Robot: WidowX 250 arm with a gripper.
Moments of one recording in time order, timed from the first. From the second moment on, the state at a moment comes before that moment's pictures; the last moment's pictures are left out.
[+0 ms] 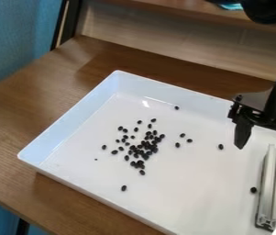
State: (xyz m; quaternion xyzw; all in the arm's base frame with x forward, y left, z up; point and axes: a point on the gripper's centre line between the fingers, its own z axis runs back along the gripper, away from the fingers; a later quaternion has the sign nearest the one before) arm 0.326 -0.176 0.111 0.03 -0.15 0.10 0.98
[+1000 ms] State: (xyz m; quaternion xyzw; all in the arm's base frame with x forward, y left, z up) arm 0.336 -0.191 0.068 0.00 -0.11 0.13 0.99
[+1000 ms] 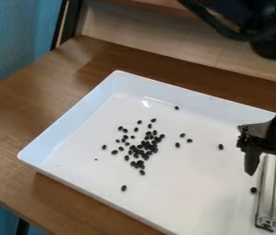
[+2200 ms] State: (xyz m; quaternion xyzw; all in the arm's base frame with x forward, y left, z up) arm 0.341 -0.175 0.060 -0.02 -0.10 0.12 0.99
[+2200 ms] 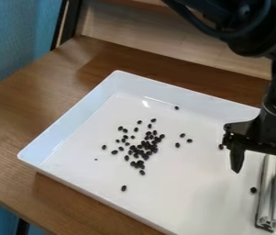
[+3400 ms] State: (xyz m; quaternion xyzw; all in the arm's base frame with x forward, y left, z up) arm 0.341 -0.188 0.048 -0.02 -0.09 0.12 0.99
